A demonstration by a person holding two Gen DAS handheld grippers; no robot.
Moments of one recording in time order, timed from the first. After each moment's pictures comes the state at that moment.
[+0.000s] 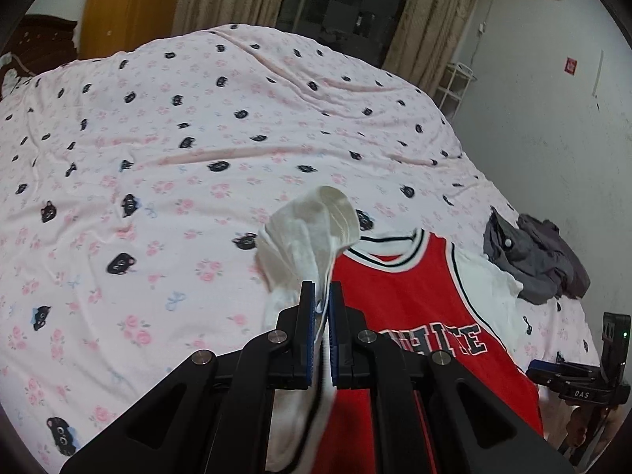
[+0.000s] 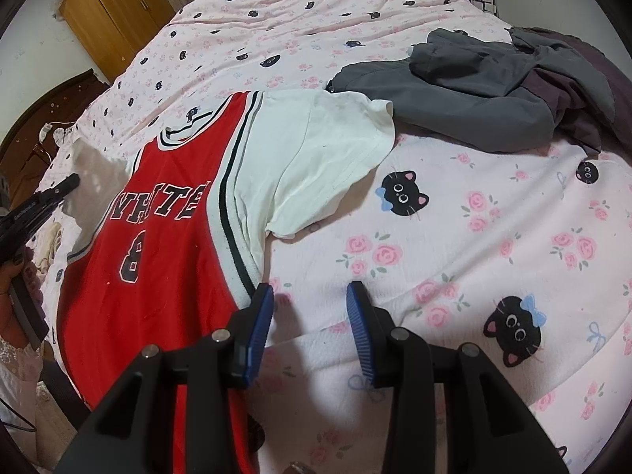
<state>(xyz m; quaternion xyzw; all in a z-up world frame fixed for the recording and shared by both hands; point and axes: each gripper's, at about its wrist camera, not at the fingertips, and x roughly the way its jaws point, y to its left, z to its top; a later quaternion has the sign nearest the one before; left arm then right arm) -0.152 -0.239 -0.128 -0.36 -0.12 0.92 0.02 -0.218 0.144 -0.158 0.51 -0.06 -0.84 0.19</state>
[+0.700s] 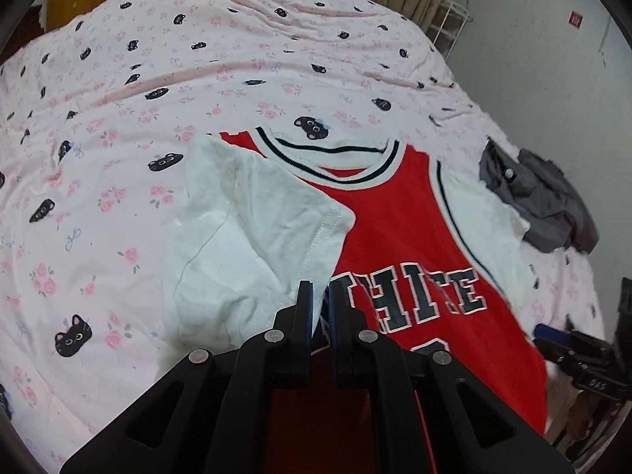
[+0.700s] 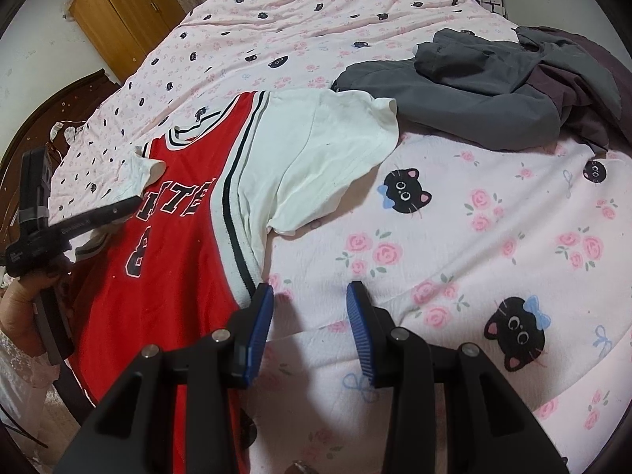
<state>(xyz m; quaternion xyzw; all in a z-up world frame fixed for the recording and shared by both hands) -0.169 -0.184 -0.172 -0.45 -0.12 0.88 0.05 -0.214 0.150 -0.161 0.50 -0.07 -0.84 0.21</state>
